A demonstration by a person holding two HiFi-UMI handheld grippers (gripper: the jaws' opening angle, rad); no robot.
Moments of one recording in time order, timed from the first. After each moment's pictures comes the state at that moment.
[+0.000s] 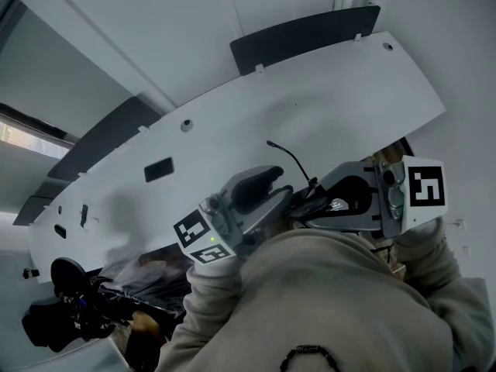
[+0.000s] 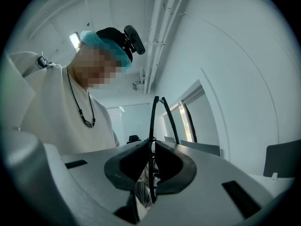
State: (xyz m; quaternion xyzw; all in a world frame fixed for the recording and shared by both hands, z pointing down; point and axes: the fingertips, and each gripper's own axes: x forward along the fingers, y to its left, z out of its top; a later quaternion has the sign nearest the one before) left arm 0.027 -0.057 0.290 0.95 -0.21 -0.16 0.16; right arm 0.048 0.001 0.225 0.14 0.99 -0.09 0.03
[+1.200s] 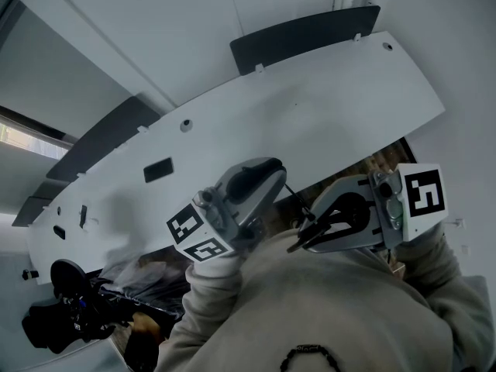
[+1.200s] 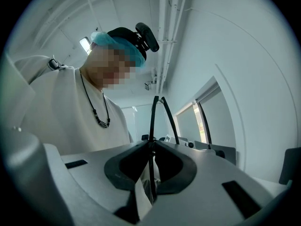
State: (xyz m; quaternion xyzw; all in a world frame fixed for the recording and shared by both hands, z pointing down) left arm 0.019 -0.073 0.264 0.94 -0.23 -0.18 0.17; right arm 0.045 0.036 0.215 0.22 0.97 -0.07 0.04
